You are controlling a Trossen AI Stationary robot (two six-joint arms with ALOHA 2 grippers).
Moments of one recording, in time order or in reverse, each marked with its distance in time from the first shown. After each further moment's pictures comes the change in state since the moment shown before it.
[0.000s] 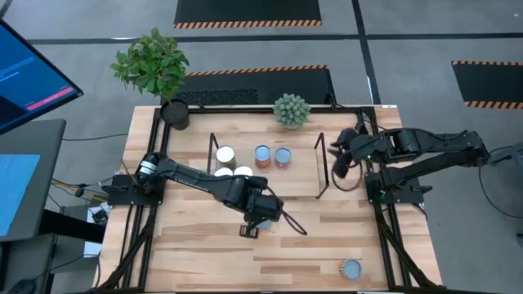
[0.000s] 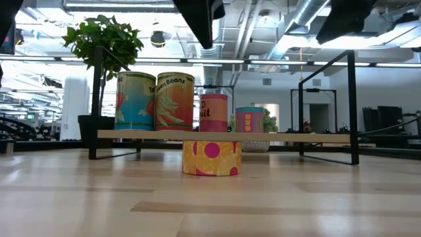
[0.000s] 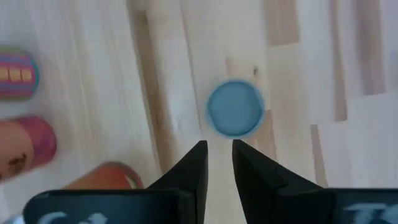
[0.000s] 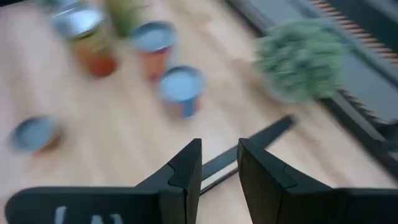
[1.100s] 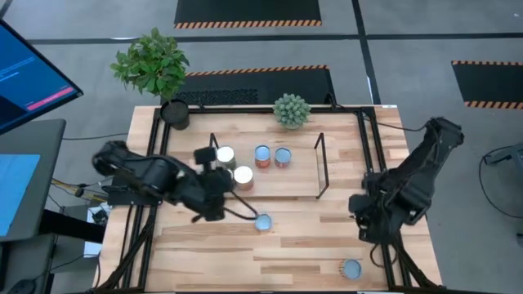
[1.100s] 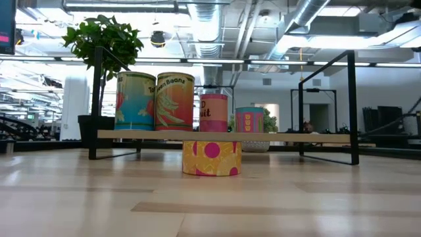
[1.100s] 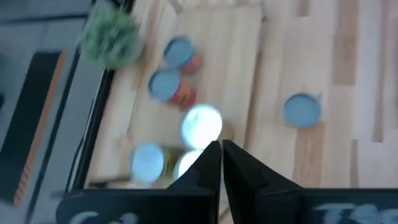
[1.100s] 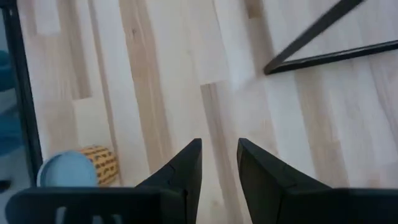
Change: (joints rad) left arm -0.150 -0.363 0.080 -0.336 -0.456 -0.342; right arm 0.824 0.290 0.069 -0.307 -0.106 0.642
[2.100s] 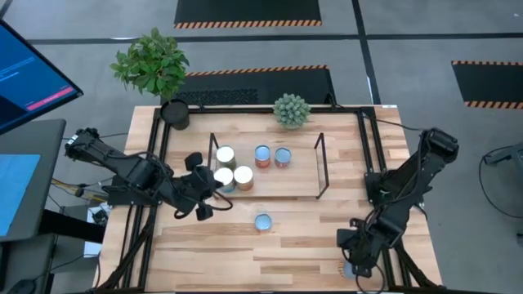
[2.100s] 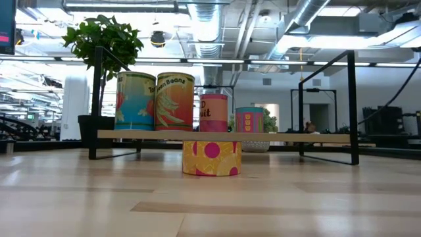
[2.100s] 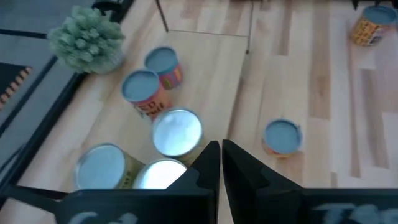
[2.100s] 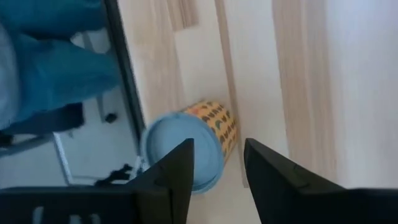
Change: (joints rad) left arm -0.024 -0.423 -0.745 0.622 -0.023 -0.029; right arm 0.024 0.225 -0.188 0.604 -0.414 0.073
